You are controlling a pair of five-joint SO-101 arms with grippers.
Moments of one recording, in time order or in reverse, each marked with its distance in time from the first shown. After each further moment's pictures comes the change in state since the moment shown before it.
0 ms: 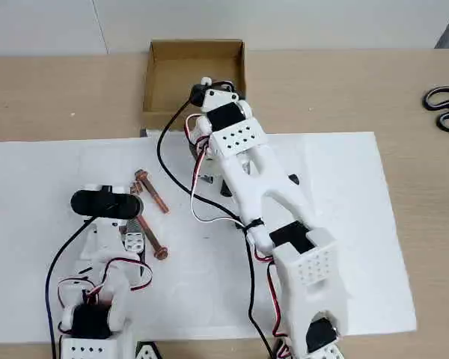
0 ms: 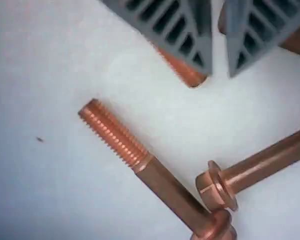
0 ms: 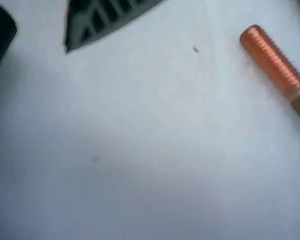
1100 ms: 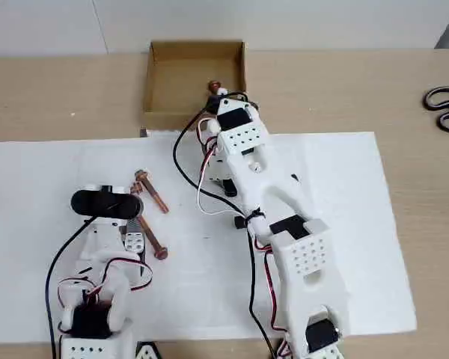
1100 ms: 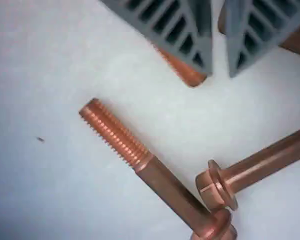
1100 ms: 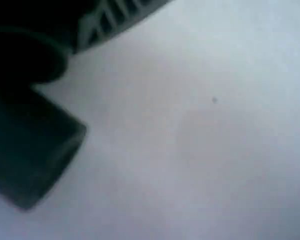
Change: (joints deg) left arm 0.0 0.0 0.0 0.0 0.0; right arm 2.5 7.6 0.0 -3.4 -0.1
